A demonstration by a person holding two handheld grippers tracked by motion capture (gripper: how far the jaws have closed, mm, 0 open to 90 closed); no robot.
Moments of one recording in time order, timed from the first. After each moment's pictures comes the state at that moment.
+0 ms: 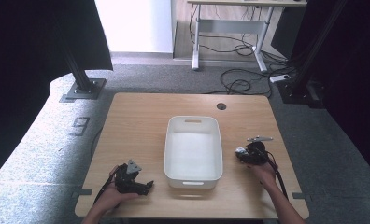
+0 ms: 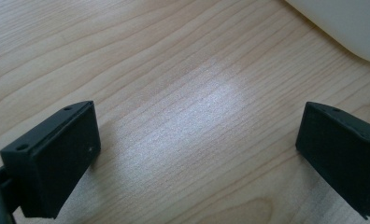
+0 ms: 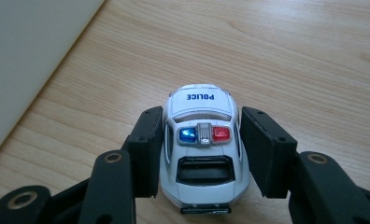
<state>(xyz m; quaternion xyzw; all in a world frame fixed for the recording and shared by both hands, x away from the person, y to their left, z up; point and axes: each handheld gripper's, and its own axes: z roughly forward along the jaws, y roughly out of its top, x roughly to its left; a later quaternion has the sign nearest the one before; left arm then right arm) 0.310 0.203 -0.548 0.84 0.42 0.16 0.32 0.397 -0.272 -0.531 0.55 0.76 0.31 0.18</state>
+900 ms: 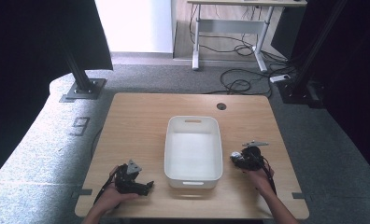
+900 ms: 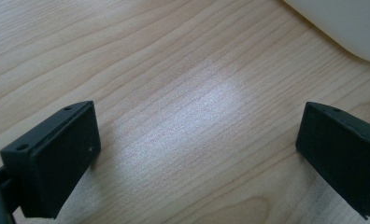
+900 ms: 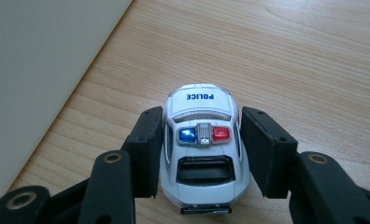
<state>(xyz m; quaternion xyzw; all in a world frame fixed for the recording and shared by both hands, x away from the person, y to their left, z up) 0.309 0.203 -0.548 0.84 0.42 0.15 0.32 0.378 -0.253 -0.531 0.54 0.76 0.31 0.17</state>
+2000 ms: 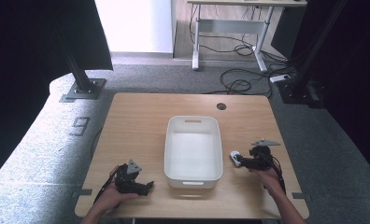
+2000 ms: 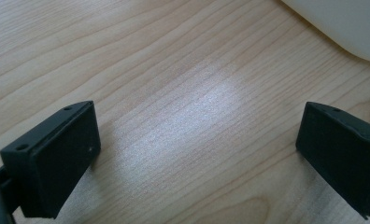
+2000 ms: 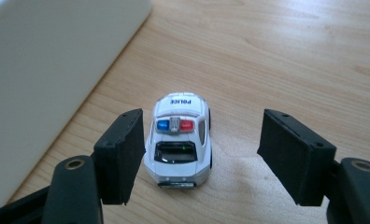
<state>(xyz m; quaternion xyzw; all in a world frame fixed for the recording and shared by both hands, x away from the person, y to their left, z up) 0.310 0.203 -0.548 0.84 0.41 0.15 0.32 0.369 -0.278 -0.512 0.52 0.76 0.35 0.18</state>
